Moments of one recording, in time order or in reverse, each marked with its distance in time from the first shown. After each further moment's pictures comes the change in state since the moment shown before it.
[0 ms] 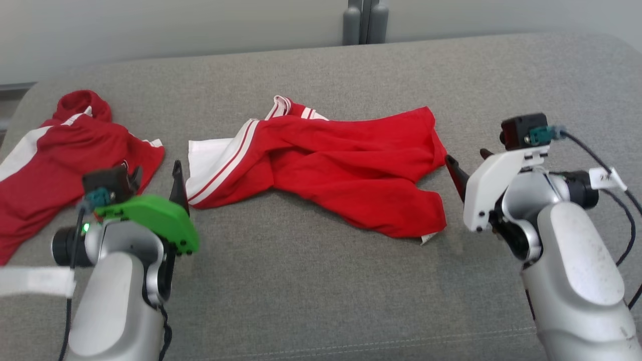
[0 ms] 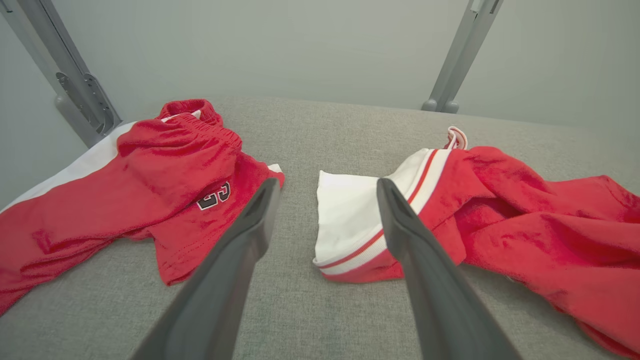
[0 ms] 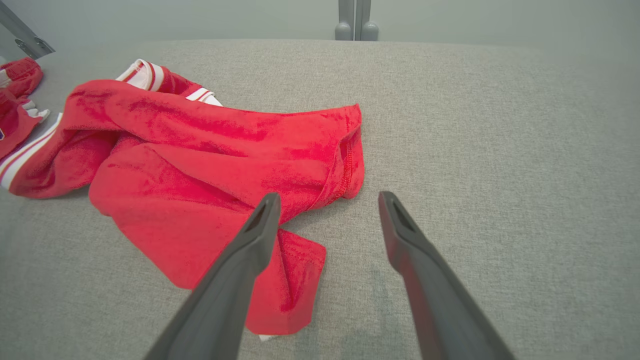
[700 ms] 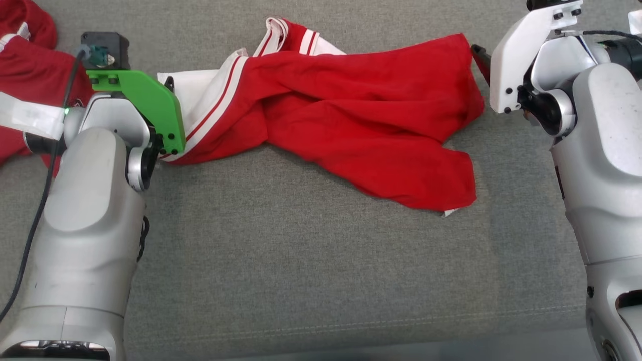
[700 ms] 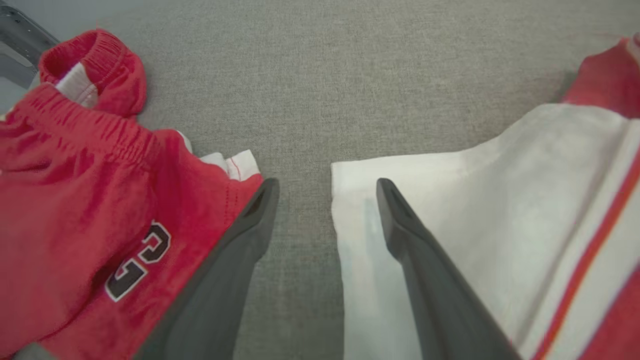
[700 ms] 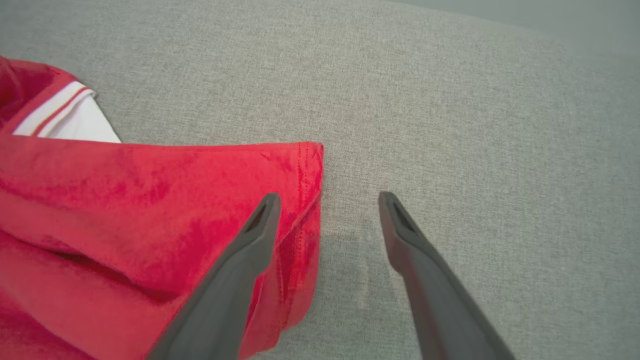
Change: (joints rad) left arm -0.509 0.035 -0.106 0.356 0.056 -0.029 0.297; right arm -0.491 -0.114 0.067 0.268 0.033 0.000 0.178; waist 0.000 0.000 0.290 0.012
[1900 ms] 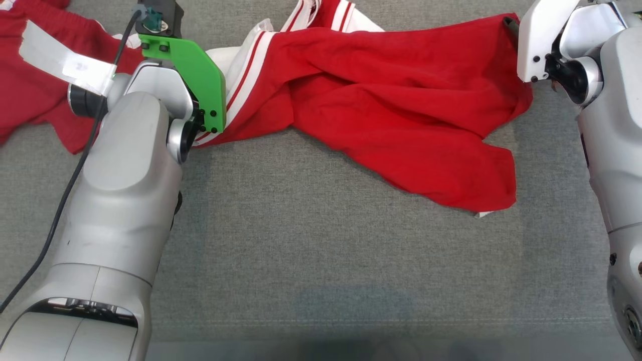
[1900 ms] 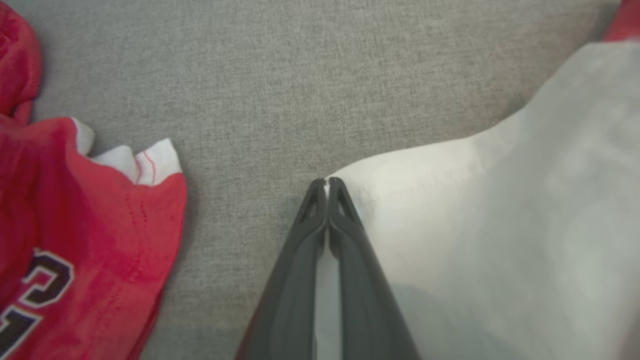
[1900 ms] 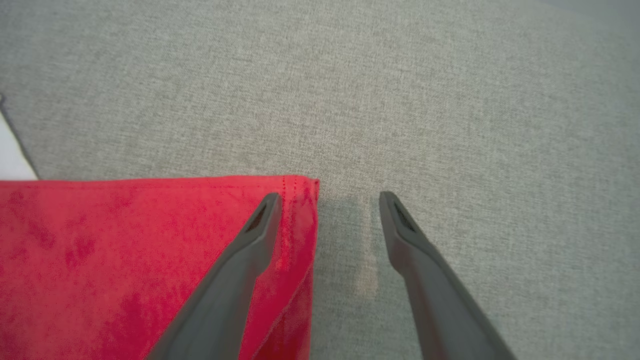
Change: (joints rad) left arm -0.175 -0.084 -0.114 0.199 -0.023 -0.049 0.003; right arm -0.143 -0.054 0.009 0.188 -0.021 0.000 -0.057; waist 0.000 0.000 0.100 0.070
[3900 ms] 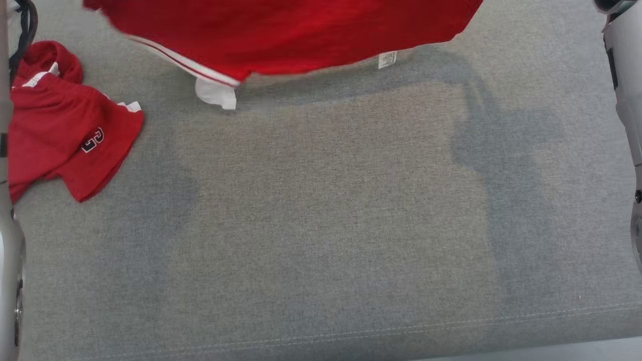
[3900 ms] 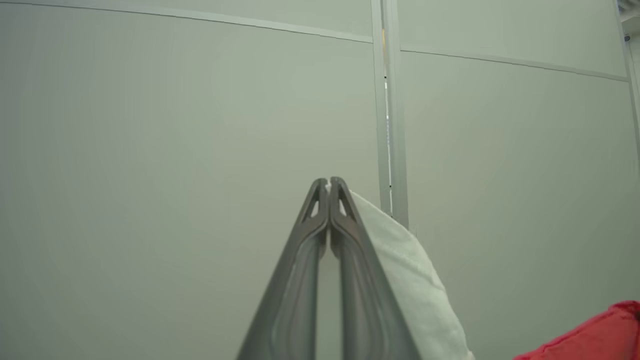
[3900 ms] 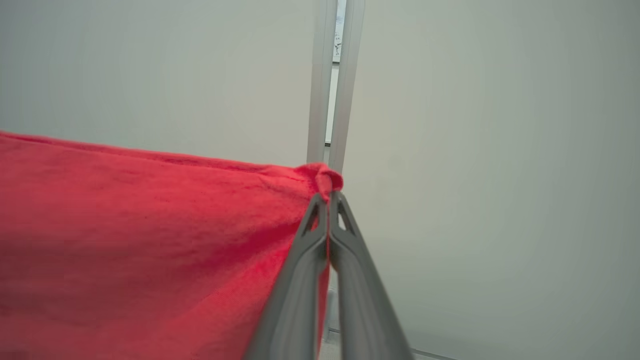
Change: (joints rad) left arm -0.362 0.219 0.008 -0.323 -0.261 -0.096 -0.590; right arm -0.260 -0.008 0.090 0.071 0.110 0.000 -0.604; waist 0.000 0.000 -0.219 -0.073
